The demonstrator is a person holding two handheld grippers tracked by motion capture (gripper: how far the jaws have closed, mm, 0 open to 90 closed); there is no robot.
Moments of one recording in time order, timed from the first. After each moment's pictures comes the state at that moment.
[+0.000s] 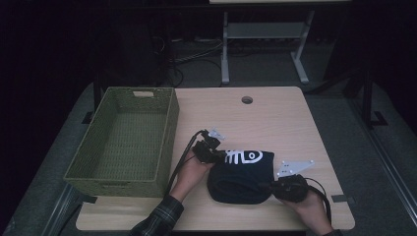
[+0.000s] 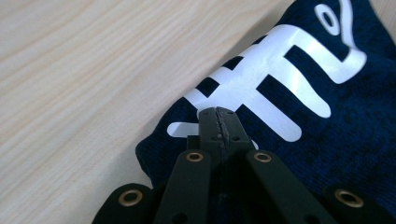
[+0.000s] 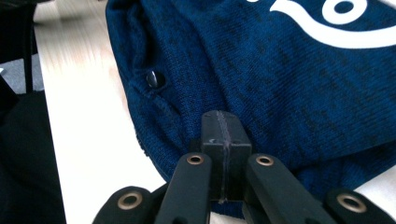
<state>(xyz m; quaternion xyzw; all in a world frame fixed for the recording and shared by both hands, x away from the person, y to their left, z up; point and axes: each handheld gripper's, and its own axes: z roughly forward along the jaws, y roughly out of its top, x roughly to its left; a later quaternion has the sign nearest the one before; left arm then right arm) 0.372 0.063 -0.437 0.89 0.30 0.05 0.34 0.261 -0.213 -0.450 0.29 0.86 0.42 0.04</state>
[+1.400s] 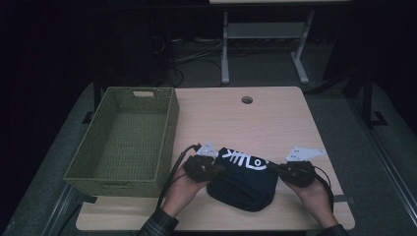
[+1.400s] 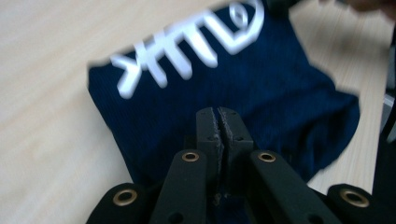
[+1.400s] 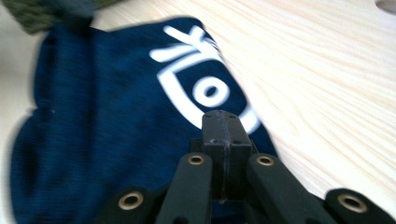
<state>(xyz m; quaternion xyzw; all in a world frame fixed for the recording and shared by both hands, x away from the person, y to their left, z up) 0.300 0.084 -0.413 0.89 0.27 0.03 0.38 0.289 -0.233 -0.435 0.33 0.83 0.43 0.12</state>
